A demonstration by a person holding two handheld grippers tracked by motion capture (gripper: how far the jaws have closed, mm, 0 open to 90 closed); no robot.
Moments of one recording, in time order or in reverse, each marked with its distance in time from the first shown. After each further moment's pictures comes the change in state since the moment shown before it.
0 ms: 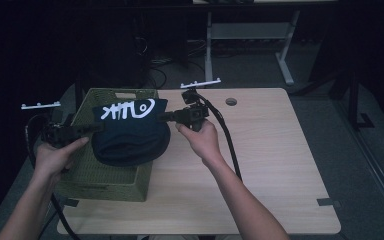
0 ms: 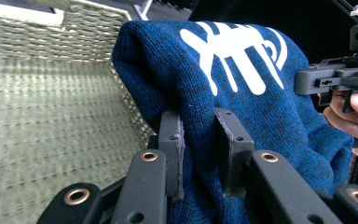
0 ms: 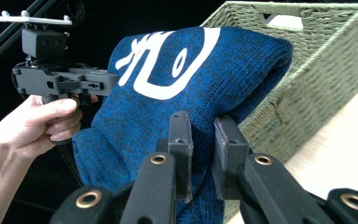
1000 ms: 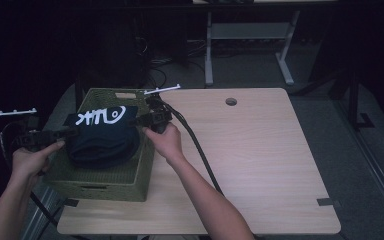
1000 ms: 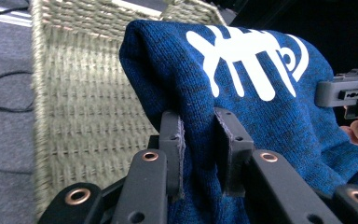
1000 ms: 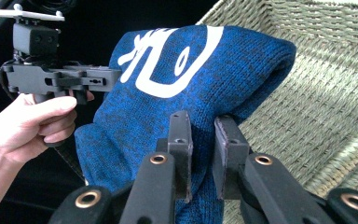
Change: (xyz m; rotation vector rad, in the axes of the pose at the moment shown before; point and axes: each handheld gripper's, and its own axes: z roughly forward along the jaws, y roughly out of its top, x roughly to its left) left arm 0.074 -0.011 -0.035 0.011 0.146 -0.079; right arm 0.007 0.004 0.103 0.057 0.022 0.029
